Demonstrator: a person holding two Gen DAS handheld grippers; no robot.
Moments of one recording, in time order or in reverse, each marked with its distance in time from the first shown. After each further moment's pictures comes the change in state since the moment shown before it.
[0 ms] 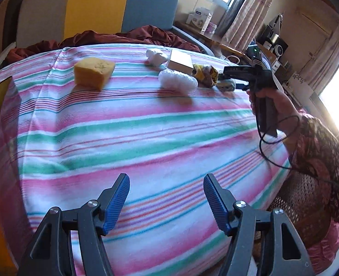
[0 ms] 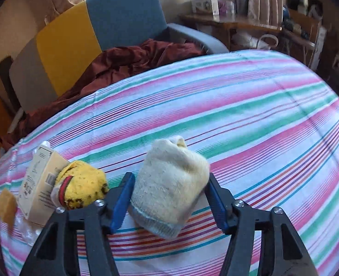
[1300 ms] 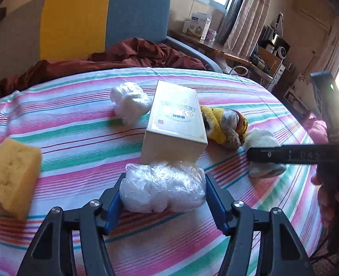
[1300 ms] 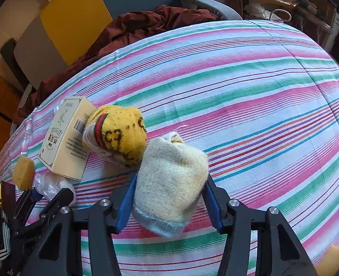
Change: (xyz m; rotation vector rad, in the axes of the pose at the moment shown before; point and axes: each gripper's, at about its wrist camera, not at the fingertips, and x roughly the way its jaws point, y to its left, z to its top) left arm 0.135 -0.031 0.127 0.091 -0.090 0.055; right arm -0.026 0.018 -0.032 -0.027 0.224 0.052
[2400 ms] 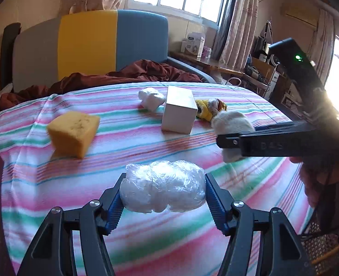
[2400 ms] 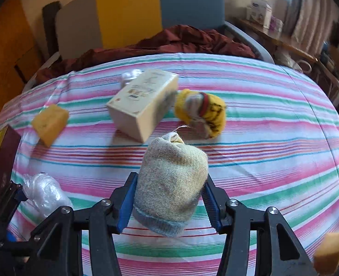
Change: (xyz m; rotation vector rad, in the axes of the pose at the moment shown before) left arm -0.092 0.014 -0.074 0.036 -0.136 0.021; right arm -0.028 0.103 -0.066 -0.304 -0.138 -0.055
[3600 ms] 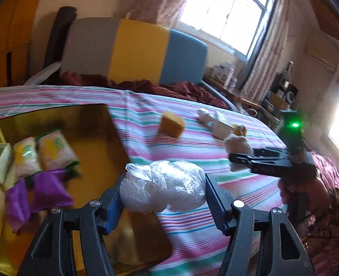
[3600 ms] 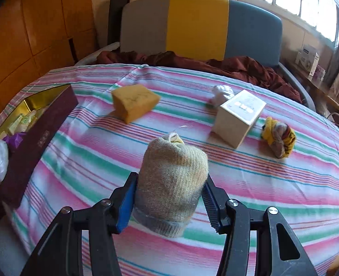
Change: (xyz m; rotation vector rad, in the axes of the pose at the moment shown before) left arm -0.167 0.125 -0.061 -0.227 -0.104 0.052; right arm -0.029 0.101 -0.045 -0.258 -0.126 0.154
